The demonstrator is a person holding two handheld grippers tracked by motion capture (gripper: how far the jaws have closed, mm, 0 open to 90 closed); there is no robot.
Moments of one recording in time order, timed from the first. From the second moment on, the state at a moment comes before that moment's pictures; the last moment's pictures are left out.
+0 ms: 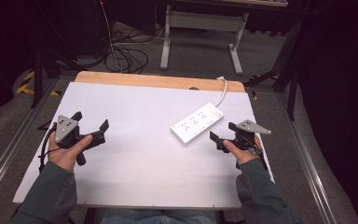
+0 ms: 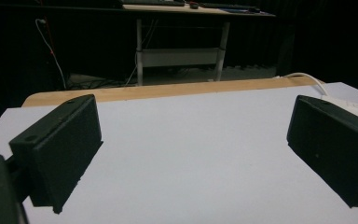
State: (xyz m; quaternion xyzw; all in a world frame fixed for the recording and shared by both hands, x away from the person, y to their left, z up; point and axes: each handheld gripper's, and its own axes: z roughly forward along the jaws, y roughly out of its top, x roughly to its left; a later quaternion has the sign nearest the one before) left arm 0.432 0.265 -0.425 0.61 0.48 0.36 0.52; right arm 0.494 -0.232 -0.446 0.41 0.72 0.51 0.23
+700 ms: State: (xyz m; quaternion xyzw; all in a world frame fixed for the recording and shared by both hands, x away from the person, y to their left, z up) left arm 0.432 0.264 -0.425 0.61 0.48 0.36 0.52; right arm 0.493 -0.232 -0.445 0.41 0.72 0.51 0.23
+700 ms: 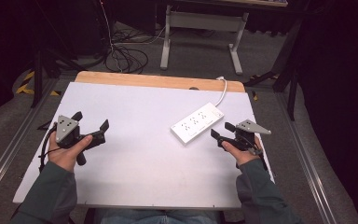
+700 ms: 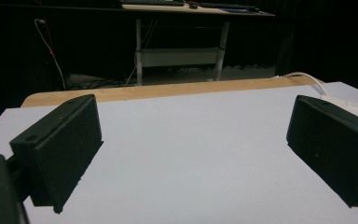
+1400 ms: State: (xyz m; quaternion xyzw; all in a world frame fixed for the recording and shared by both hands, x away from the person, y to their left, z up) left arm 0.432 0.264 -0.425 0.61 0.48 0.36 0.52; right arm 0.493 -0.229 -0.444 0.39 0.74 0.51 0.22
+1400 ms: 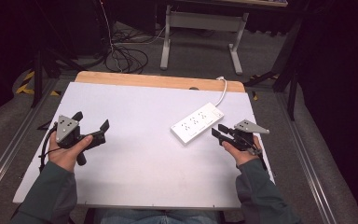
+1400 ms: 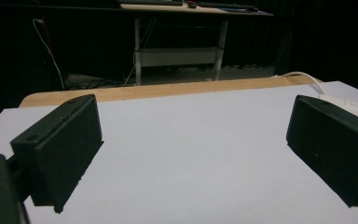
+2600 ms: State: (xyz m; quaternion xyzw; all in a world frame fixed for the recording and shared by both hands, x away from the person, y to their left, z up) left arm 0.431 0.264 -0.425 0.61 0.48 0.36 0.52; right arm 0.500 -0.215 -0.443 0.37 0.76 0.49 0.21
